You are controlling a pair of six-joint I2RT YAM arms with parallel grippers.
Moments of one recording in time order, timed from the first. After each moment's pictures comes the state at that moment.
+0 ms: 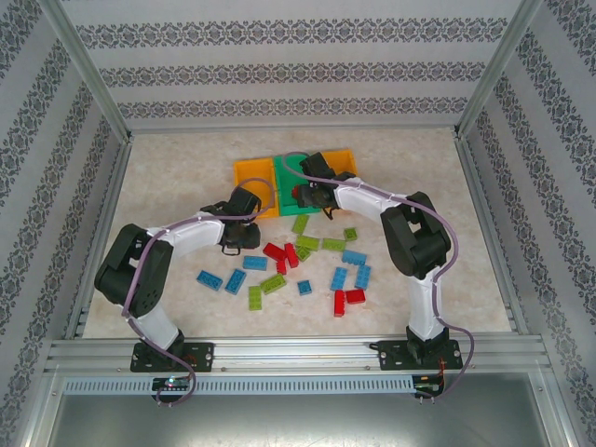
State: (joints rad) left arm -0.45 1.68 0.96 -0.46 -0.03 -0.46; right arm 0.54 2.06 1.47 -0.43 0.14 0.42
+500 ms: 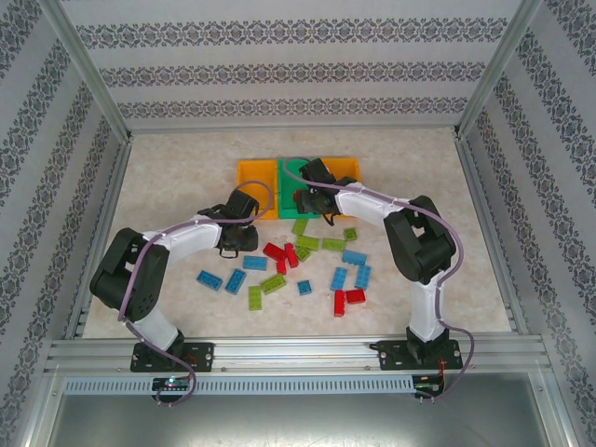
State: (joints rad) left arm -0.45 1.65 0.93 -0.46 -0.03 -0.45; right arm 0.57 2.00 1.40 -0.44 0.13 0.47
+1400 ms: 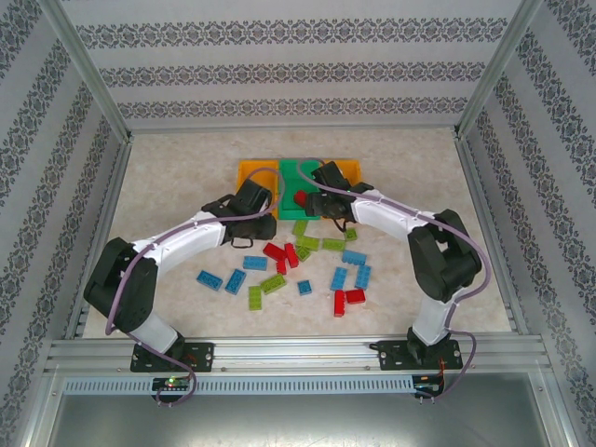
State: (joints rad) left arm -0.56 1.59 1.08 -0.48 0.03 -0.47; right arm 0.55 1.78 1.22 -0.44 0.13 0.51
